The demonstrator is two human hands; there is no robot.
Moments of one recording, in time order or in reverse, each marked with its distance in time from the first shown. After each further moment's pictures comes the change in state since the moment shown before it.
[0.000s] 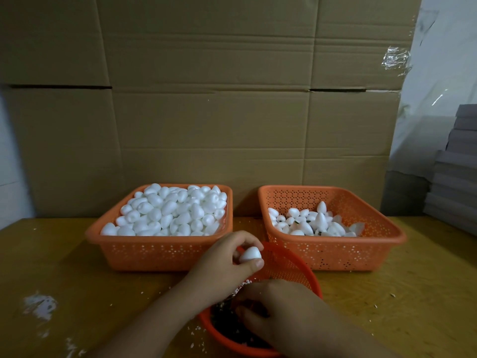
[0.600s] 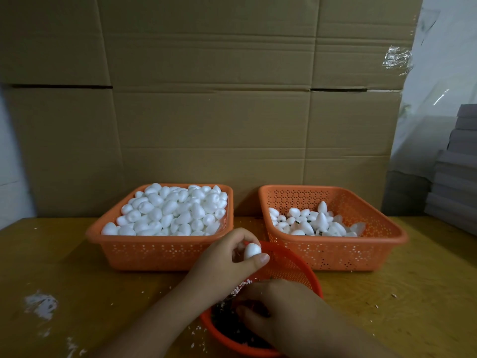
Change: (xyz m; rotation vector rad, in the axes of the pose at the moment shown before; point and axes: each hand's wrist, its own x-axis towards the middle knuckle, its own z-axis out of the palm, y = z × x) left_hand -0.001 0.003 0.001 -0.028 0.043 0.019; right_hand 0.001 0.000 0.000 0.009 -0.007 0.009
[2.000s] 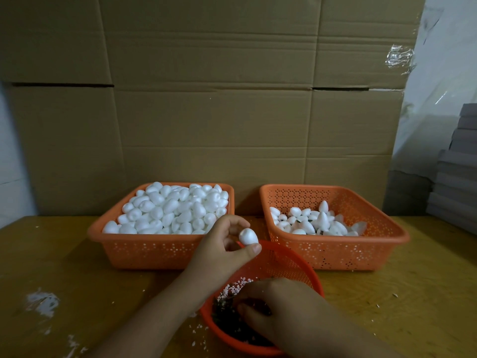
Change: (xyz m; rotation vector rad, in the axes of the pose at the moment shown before) left_hand 0.002 0.005 -0.003 -0.304 0.114 -0.093; right_hand -0.001 0.000 -0.002 0.006 -0.019 0.007
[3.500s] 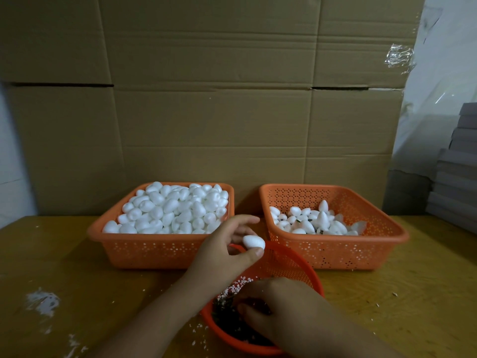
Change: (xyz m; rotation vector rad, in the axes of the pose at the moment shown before) left_hand -0.001 0.000 0.001 0.137 -0.044 0.096; right_hand 0.000 -0.001 -0.001 0.002 0.018 -0.006
